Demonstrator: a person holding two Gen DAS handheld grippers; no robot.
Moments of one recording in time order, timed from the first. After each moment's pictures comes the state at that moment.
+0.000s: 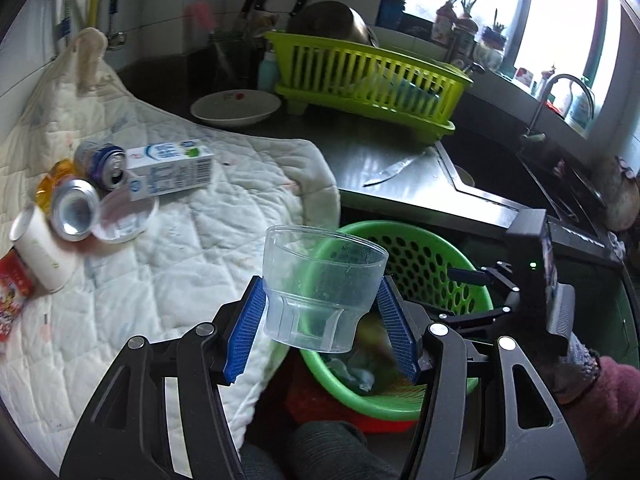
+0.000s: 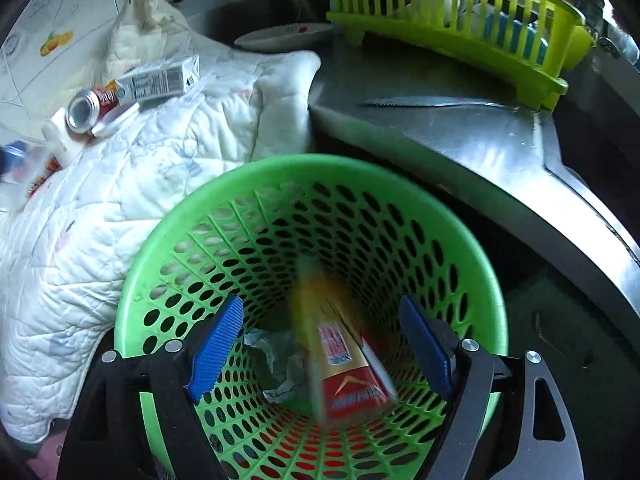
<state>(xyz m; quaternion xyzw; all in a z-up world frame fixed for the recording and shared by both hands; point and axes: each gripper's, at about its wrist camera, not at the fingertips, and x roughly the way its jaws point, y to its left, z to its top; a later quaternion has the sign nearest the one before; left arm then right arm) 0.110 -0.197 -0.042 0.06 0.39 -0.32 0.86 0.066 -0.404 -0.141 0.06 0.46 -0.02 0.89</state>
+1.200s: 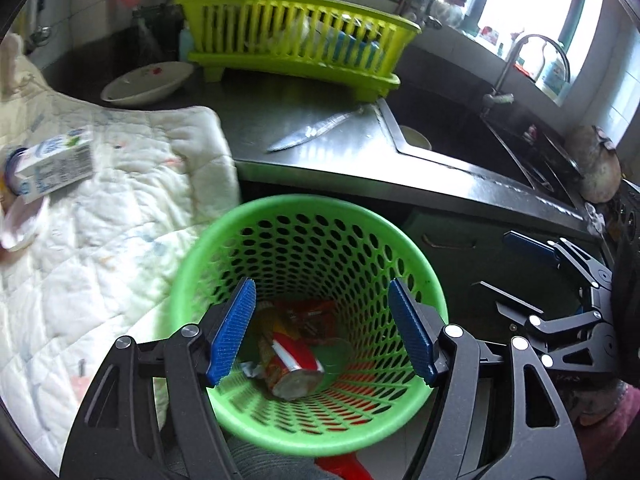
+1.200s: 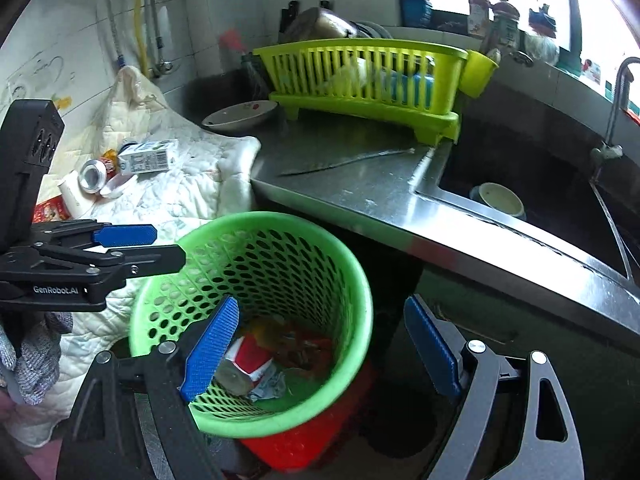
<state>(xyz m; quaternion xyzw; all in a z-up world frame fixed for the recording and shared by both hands) 0.091 -0.283 -0.073 0.07 0.43 -0.38 0.82 -0.030 -0.447 -0.079 0.07 0.37 -0.07 0.92</state>
